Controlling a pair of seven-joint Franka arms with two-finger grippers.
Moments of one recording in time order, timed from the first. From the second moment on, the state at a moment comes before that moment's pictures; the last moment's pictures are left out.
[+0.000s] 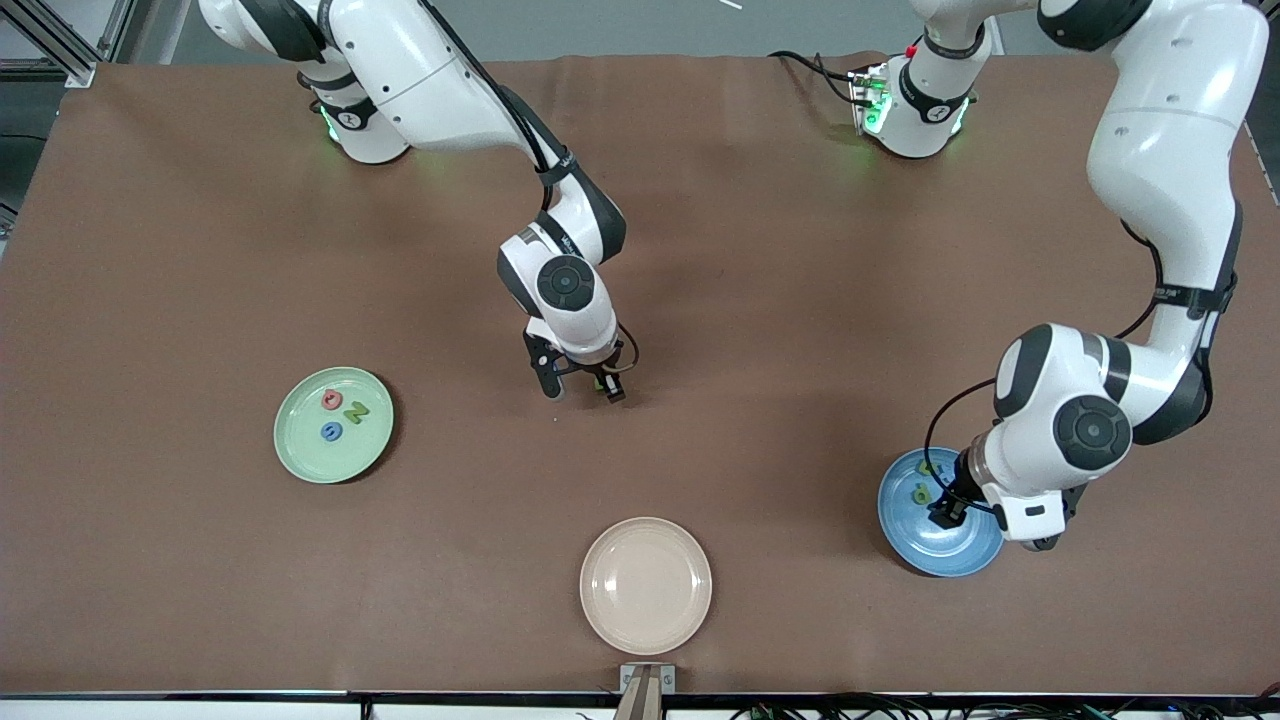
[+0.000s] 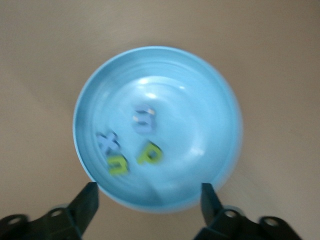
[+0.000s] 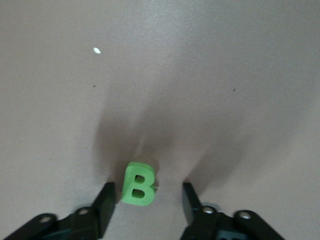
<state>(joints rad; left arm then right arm) 0.19 0.72 -0.47 -1.42 0.39 2.10 -1.23 0.73 0.75 -0.02 -1.66 0.09 2.47 1.83</state>
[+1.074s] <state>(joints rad) 0.22 0.19 -0.47 -1.42 0.24 1.59 -0.37 0.40 0.55 -0.05 -1.77 0.01 2.28 1.16</state>
